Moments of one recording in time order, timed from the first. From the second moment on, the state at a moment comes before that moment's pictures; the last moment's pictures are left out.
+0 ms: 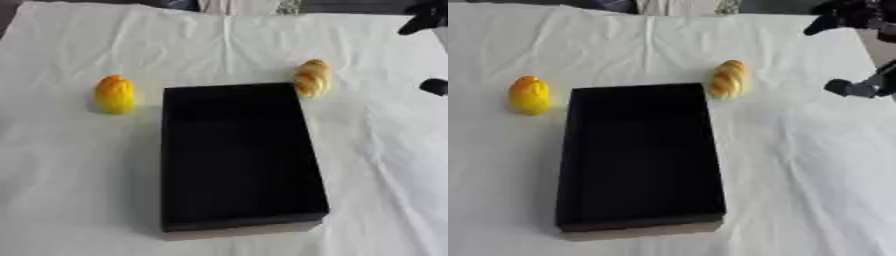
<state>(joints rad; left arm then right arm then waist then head) -0.46 0.46 0.23 -1.98 -0.11 -0.32 0.32 -0.62 -1.12 0.09 -1.42 0.28 -0.74 0.33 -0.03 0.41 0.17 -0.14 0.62</state>
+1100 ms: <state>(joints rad) -0.52 0.44 0.21 -1.98 -0.09 -0.33 0.29 -0.84 -0.93 0.14 -1.22 0.59 -0.76 0.31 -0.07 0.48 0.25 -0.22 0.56</state>
